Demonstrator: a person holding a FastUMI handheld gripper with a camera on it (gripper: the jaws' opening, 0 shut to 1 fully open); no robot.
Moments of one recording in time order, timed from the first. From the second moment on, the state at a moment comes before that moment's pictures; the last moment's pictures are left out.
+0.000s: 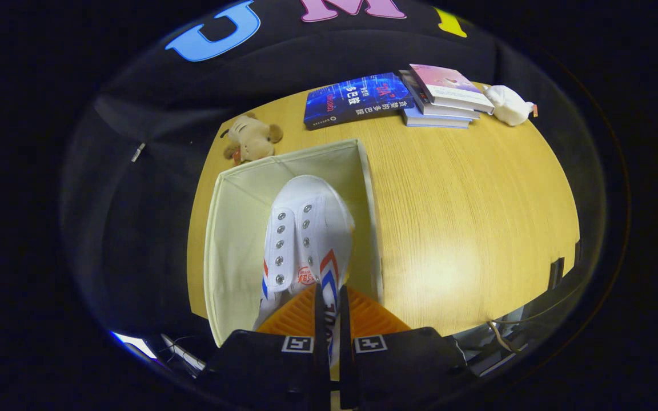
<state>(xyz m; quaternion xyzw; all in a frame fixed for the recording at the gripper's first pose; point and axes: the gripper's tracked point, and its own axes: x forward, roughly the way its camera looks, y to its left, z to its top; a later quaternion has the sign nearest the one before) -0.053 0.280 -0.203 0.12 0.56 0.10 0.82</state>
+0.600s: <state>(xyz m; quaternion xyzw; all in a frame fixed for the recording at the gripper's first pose) -0.037 0.298 -0.168 0.08 0.48 0.13 0.87</state>
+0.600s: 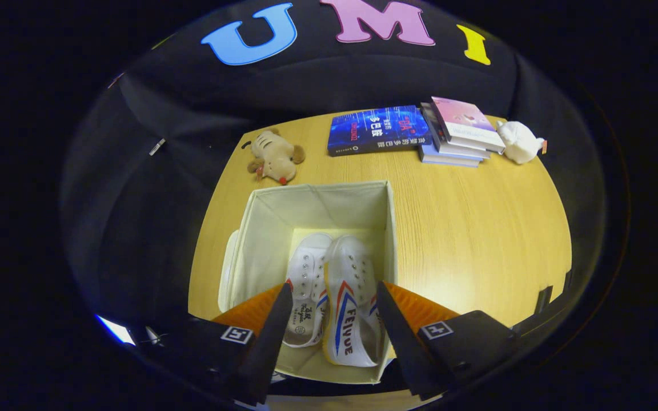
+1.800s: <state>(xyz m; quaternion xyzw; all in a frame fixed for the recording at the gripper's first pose) 0.056 -0.009 0.051 0.04 0.05 0.11 0.99</state>
